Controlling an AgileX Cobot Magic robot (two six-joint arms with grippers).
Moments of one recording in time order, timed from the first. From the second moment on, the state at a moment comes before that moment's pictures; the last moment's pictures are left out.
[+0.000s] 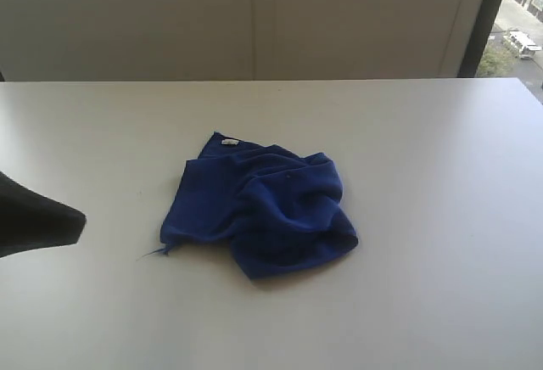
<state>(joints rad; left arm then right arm) -0.17 0.90 -0.68 -0.86 0.97 1.06 0.04 0.00 0.00 0.04 0.35 0.17</state>
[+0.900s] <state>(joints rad) -0.59 1.41 -1.16 -0.41 1.00 0.77 0.04 0.00 0.00 0.04 0.35 0.17</state>
